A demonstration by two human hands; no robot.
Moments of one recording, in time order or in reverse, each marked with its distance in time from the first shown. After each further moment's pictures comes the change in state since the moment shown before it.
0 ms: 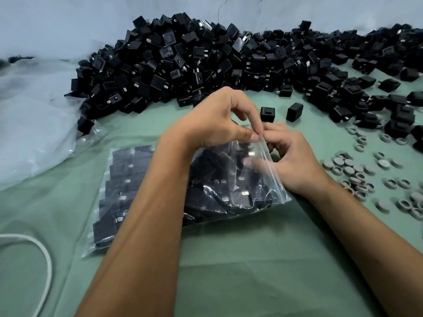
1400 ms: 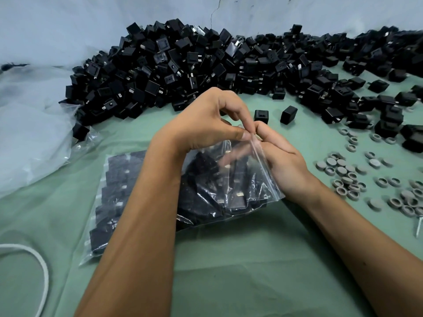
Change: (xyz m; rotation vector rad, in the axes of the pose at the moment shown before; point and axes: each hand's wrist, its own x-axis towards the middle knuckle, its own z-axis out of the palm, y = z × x) left_hand -0.004 0.001 -0.007 -0.062 0.028 0.073; right_hand -0.005 -0.023 0.014 0.472 -0.034 0.250
